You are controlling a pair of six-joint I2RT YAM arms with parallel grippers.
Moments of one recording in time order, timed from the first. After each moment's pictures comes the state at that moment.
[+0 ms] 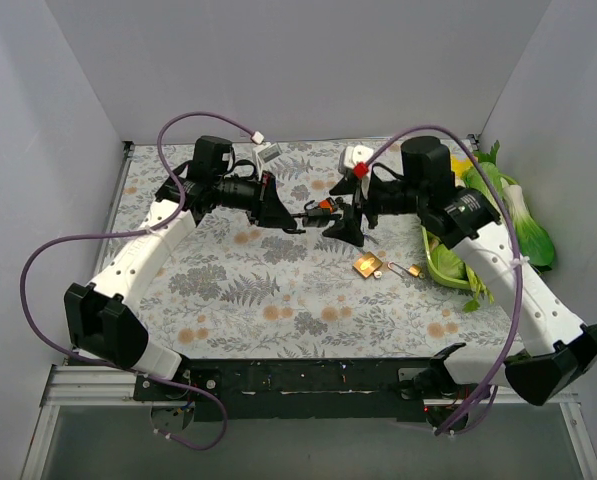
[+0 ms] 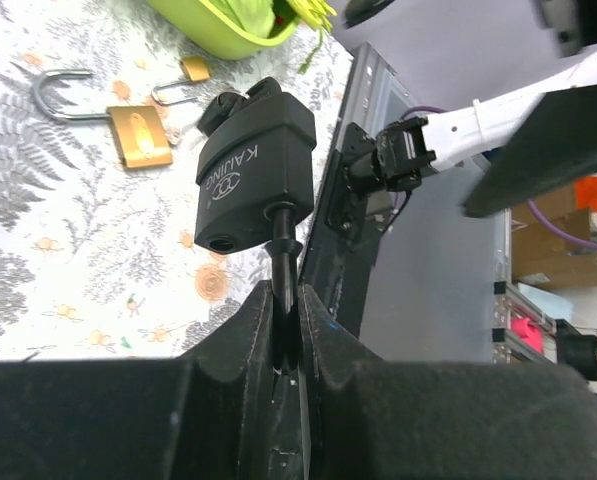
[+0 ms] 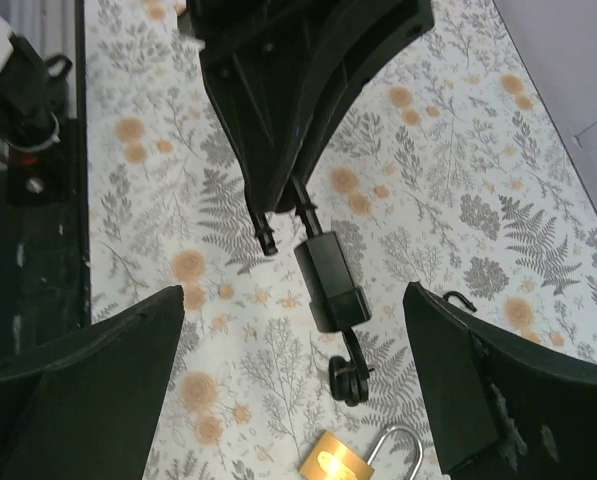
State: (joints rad) left arm -0.41 1.47 1.42 -0.61 1.05 -0.11; right arm 0.58 1.22 1.38 -0.60 -0.74 -0.49
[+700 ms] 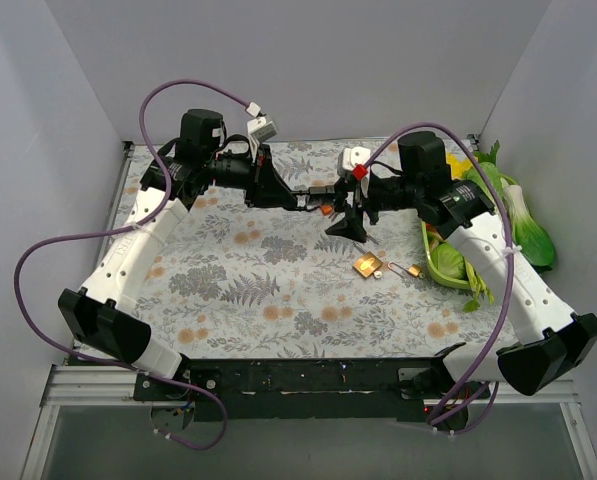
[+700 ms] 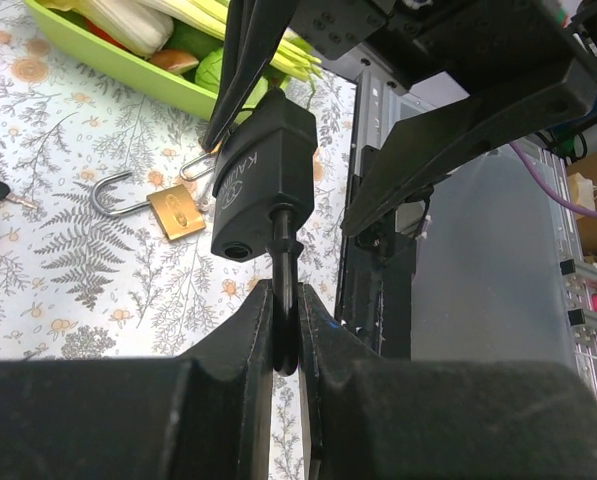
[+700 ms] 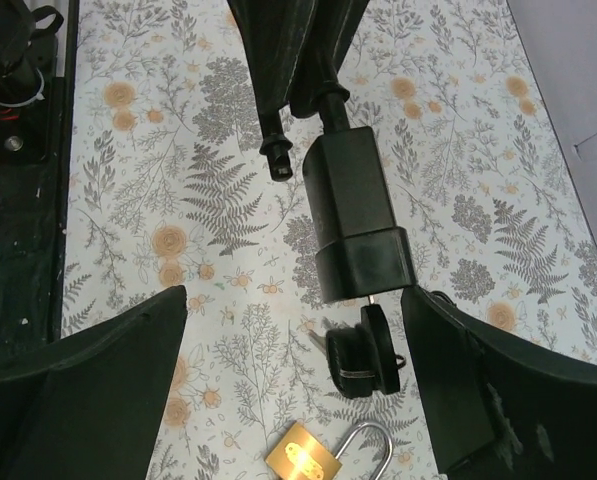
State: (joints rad) left arm -0.40 1.50 1.68 -0.71 1.07 0.07; right arm 0.53 1.32 1.50 -0.70 -0.81 -0.58
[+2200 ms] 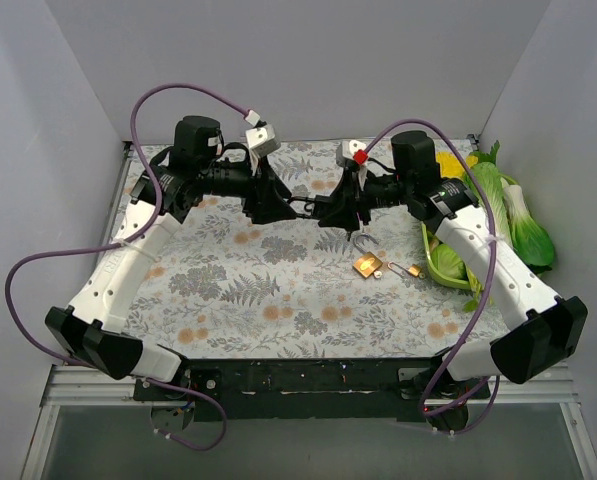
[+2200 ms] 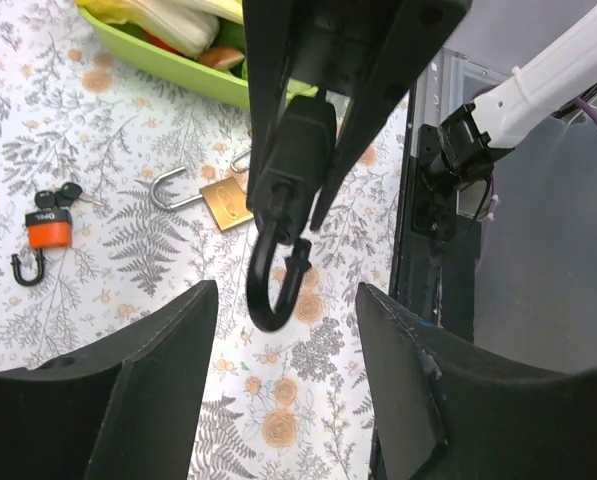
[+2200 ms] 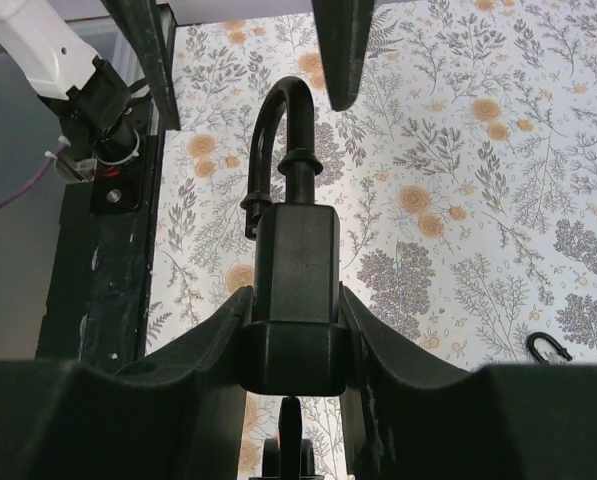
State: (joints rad) left arm -0.45 1.42 1.66 -0.74 0.93 0.21; right arm 0.51 1.37 1.41 -0.53 -1.01 -0.38
